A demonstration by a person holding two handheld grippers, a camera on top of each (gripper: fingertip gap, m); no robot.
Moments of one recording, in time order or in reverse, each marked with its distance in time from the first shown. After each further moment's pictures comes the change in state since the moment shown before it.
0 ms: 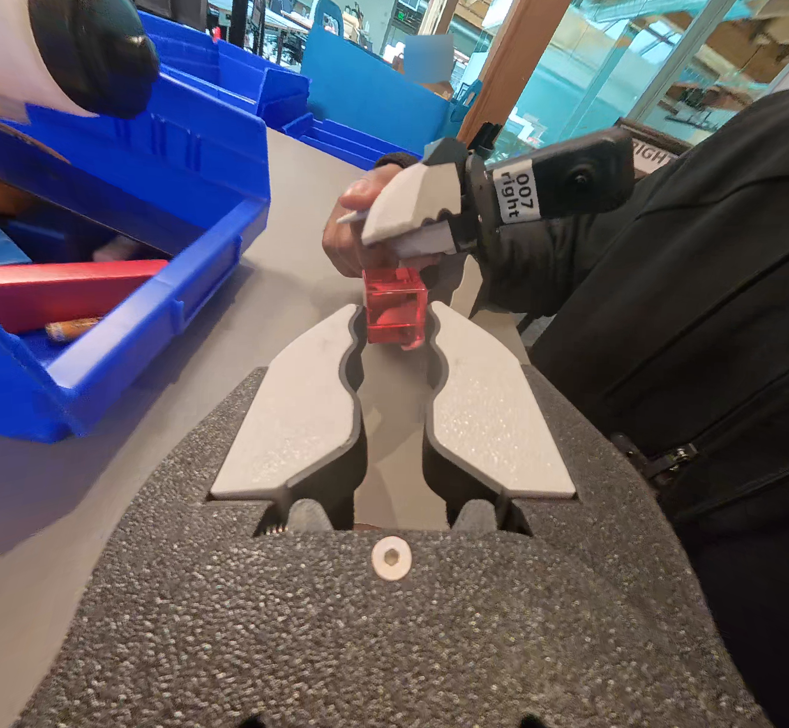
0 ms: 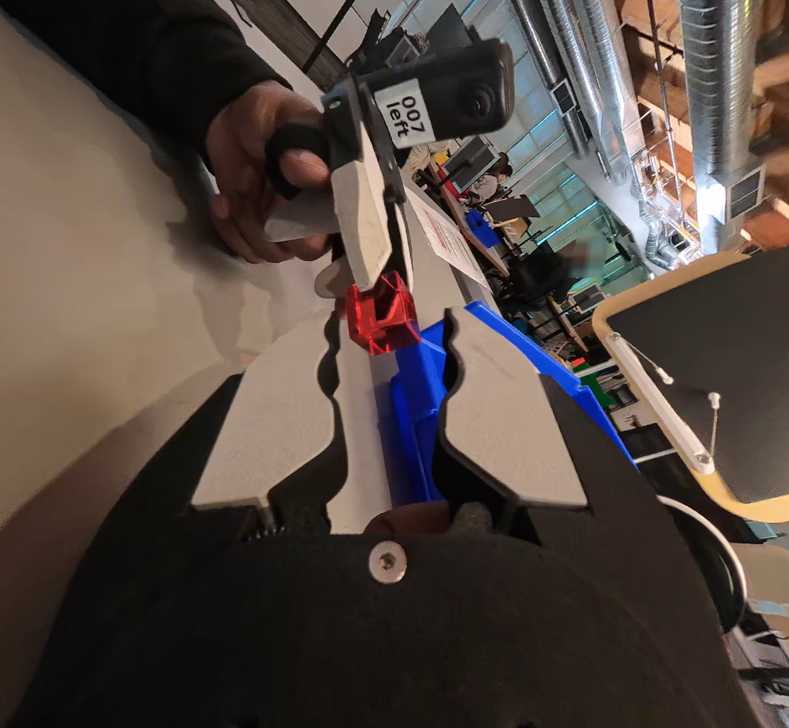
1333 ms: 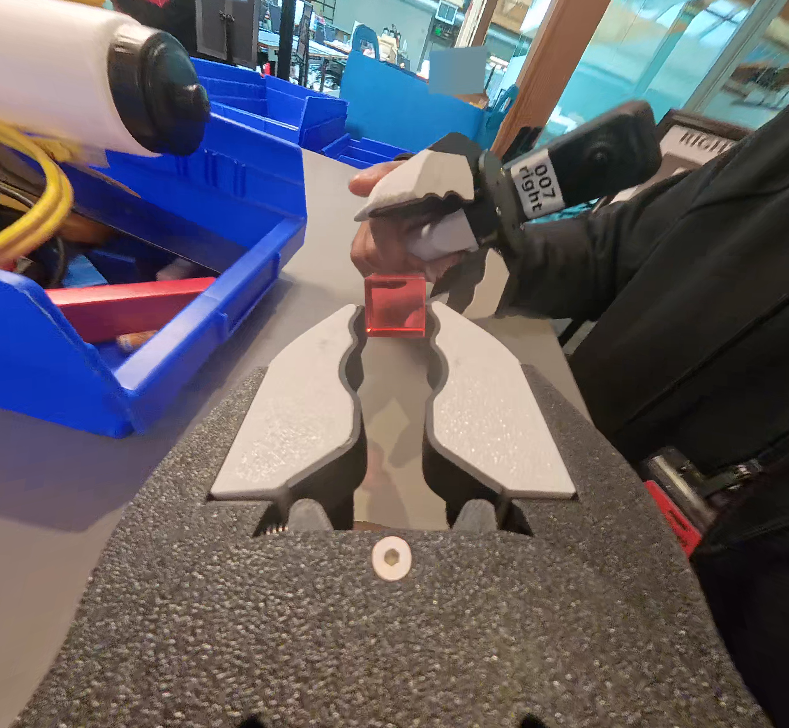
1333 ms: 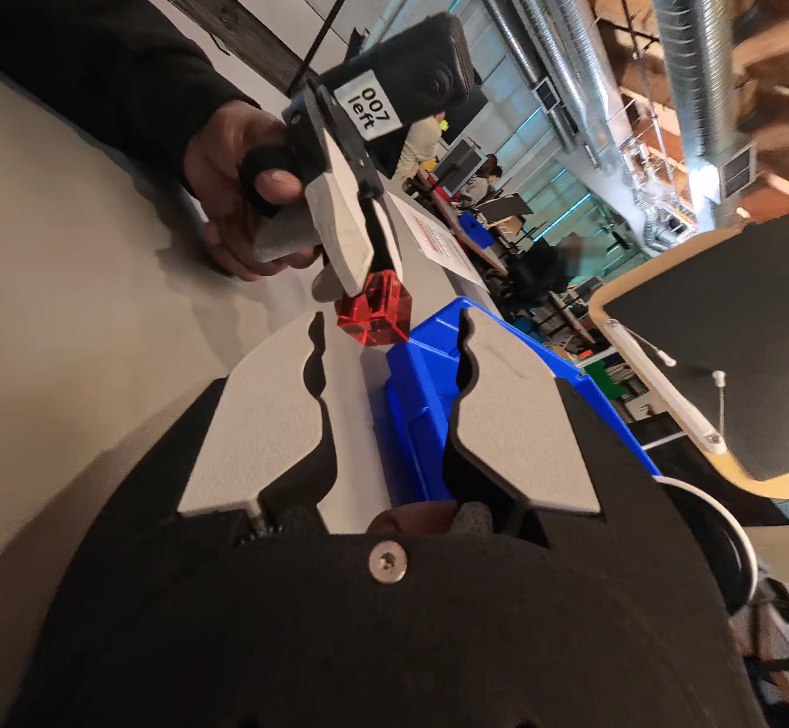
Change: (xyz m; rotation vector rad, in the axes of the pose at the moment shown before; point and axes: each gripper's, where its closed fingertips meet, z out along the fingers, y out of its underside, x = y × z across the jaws) left arm -0.009 -0.006 -0.004 0.030 -0.097 0.079; right arm 0.012 0.001 -0.003 0.026 0.034 0.079
